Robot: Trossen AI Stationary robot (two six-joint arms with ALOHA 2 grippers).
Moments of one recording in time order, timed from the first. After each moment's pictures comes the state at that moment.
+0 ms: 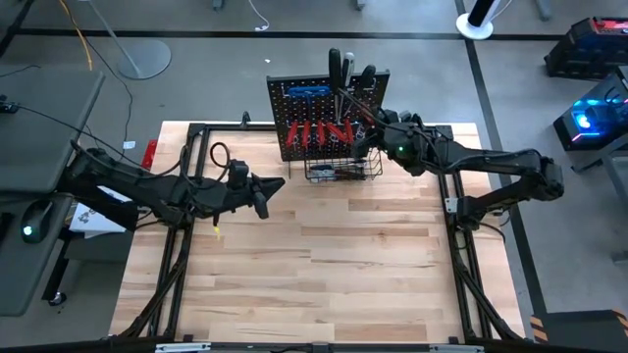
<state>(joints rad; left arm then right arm) -0.27 1.06 0.84 0.00 -0.72 -0.72 -0.20 1.29 1.12 -0.25 0.72 0.27</state>
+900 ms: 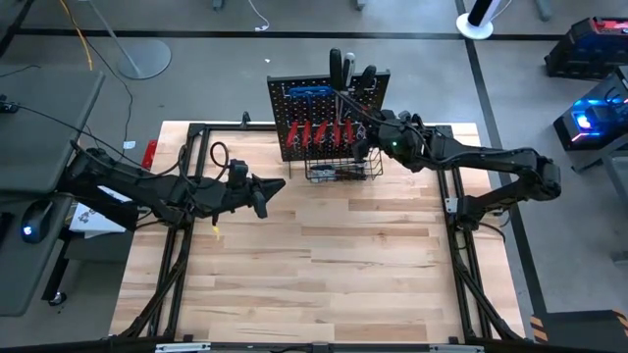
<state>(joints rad) -0.27 1.05 0.84 0.01 -0.69 -0.77 -0.26 1.30 1.11 -0.32 0.68 0.27</state>
